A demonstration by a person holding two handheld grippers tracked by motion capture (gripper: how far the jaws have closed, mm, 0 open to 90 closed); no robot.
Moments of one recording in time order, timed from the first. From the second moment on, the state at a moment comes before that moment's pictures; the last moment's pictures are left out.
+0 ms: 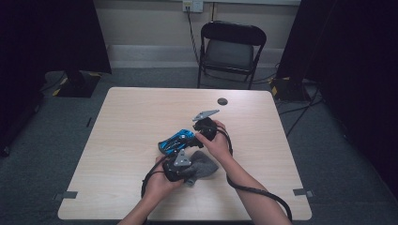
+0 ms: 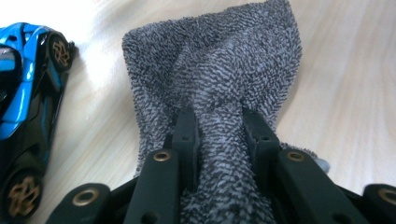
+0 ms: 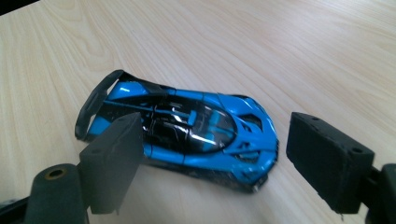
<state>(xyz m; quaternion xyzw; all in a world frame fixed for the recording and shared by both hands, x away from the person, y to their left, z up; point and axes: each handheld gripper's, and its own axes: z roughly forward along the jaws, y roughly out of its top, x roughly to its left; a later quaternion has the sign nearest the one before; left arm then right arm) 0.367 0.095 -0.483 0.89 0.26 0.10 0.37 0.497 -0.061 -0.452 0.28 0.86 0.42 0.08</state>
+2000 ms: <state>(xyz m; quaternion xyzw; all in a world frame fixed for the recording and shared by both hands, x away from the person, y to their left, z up) 0.383 0.205 -0.472 0.86 0.37 0.09 0.35 0.500 -0.009 -0.485 0.22 0.89 0.40 0.08</state>
